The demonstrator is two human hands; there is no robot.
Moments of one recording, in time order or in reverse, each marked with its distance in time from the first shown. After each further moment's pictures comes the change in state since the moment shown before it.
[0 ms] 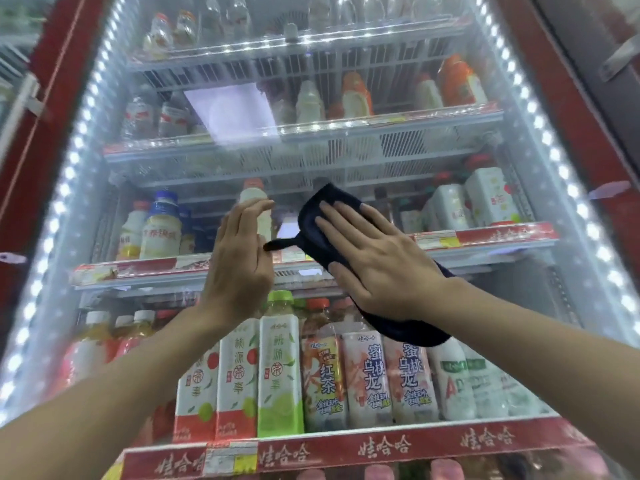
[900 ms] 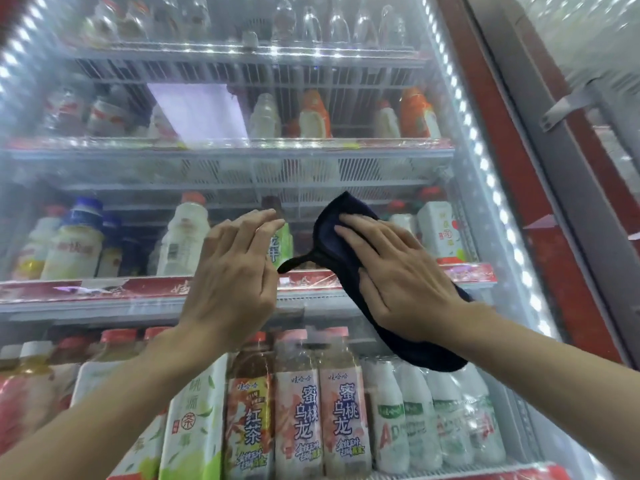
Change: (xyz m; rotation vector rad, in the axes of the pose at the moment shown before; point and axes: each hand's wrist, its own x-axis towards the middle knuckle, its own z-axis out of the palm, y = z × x) left_hand 0.028 0.054 0.057 0.242 -0.114 0.129; right_hand -0.041 0.092 -0.018 0.015 0.100 0.083
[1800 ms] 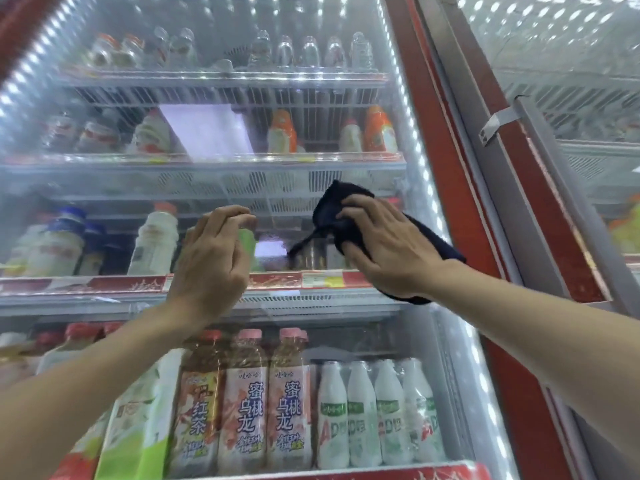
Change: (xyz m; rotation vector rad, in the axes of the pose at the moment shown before) left_hand 0.029 0.055 0.009 -0.074 0.088 -0.134; right_hand -0.015 0.096 -0.028 0.076 -0.034 0.003
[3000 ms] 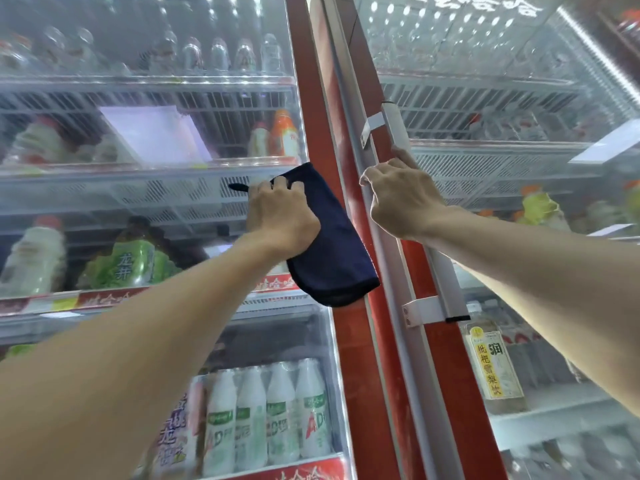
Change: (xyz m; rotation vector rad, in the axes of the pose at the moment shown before) left_hand 0.114 0.251 0.100 0.387 -0.348 -0.096; right_hand -0.063 0.160 -0.101 -0.214 -0.007 0.307
